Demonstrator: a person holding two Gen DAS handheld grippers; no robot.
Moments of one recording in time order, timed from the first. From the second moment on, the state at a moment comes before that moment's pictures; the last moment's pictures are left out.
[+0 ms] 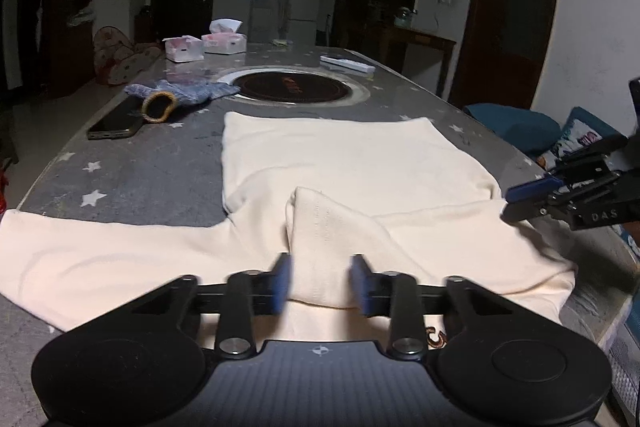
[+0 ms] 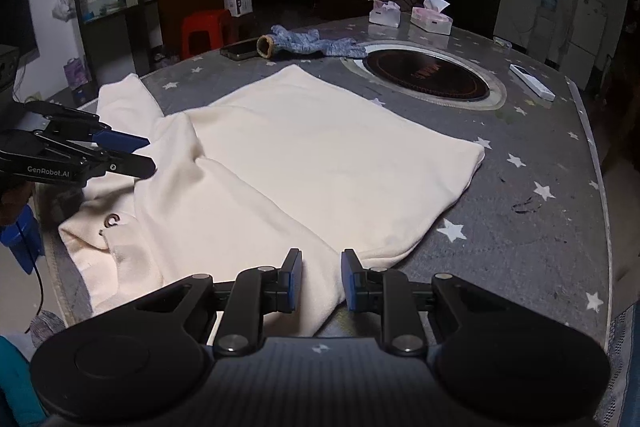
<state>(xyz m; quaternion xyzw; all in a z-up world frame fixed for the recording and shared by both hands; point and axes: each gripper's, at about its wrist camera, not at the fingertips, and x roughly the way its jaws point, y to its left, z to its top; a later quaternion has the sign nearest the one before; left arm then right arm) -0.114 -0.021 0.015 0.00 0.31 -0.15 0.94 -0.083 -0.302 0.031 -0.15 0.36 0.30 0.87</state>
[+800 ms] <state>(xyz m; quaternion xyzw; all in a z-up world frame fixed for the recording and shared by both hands) -0.135 0.000 0.037 -0.02 0.29 -0.17 0.94 -0.075 -0.295 0.027 -0.20 0.35 0.31 0.86</state>
